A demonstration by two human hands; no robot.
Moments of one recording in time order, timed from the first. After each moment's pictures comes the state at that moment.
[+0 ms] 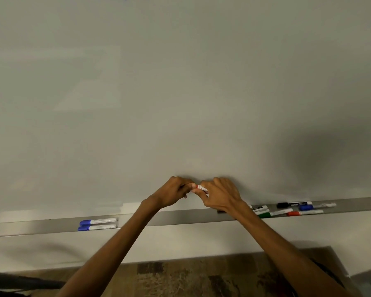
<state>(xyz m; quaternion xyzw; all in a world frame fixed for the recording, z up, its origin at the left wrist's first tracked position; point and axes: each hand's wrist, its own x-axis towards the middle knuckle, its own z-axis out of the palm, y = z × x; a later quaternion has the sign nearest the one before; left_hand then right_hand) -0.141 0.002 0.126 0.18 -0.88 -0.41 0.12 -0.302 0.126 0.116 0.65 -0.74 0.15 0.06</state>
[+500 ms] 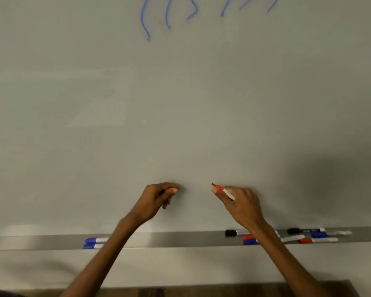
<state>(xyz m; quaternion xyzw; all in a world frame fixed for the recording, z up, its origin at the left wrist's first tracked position) -0.076 -0.008 0.188 0.28 -0.81 -0.45 0.26 -0.309 0.142 0.166 0.53 -0.76 0.38 0.02</state>
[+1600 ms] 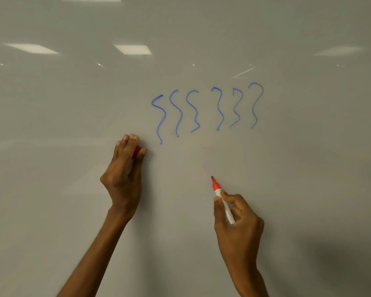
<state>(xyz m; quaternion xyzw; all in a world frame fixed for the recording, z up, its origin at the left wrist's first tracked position) -0.111 -0.077 0.407 0.12 -0.59 0.08 0.79 -0.242 0.103 0.344 0.38 -0.60 0.68 0.19</state>
